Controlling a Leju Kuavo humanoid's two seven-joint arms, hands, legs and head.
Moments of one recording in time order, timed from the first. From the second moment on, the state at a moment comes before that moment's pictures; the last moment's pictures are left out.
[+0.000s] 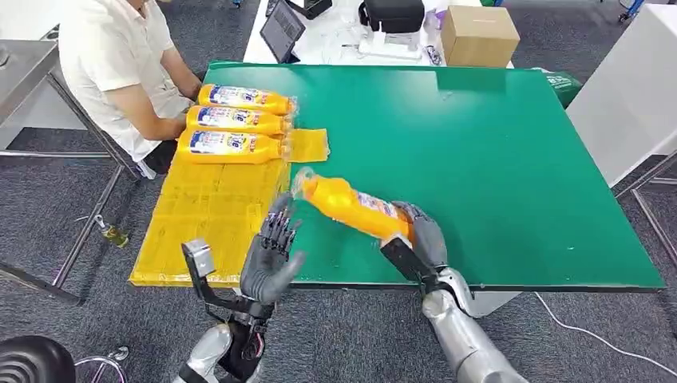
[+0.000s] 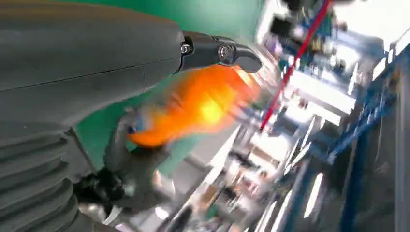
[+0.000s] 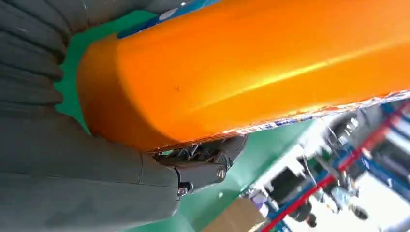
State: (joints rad) left arm -0.11 -0.17 -0.51 -1.38 0.52 0.07 -0.39; right arm -0.36 0.06 0.22 -0.81 0.48 -0.45 -0.61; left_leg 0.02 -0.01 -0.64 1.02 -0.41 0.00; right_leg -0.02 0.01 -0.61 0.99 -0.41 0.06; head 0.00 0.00
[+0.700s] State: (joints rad) left arm -0.11 -0.17 -0.55 -1.37 0.53 0.10 -0.41; right arm -0.32 0.12 0.37 -0.97 0.40 -0.43 -0.61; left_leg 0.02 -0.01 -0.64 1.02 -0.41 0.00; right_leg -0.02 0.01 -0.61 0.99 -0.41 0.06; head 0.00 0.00
